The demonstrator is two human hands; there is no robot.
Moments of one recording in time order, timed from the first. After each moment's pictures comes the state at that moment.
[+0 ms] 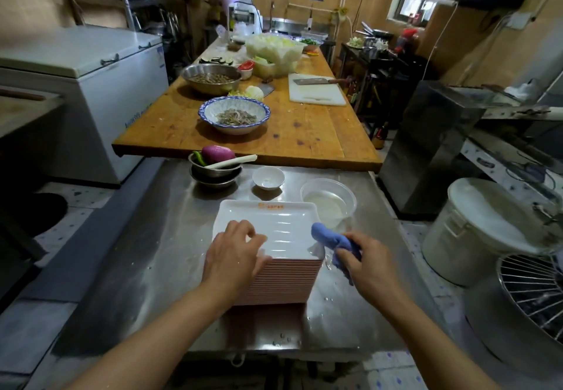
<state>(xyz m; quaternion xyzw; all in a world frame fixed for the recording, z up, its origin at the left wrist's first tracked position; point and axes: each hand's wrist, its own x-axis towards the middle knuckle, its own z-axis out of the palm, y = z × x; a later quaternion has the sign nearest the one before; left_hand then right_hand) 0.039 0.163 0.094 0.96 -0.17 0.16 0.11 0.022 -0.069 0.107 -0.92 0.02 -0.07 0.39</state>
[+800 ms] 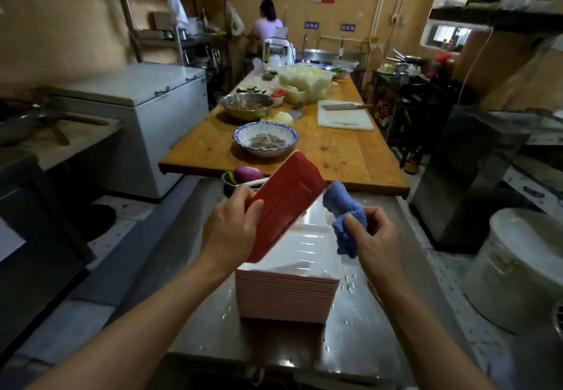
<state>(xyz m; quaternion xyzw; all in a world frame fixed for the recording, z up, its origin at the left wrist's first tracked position) 0.031 0.178 0.183 0.88 -0.05 0.27 0.38 0.030 -0.036 0.170 -0.74 0.01 -0.16 0.65</state>
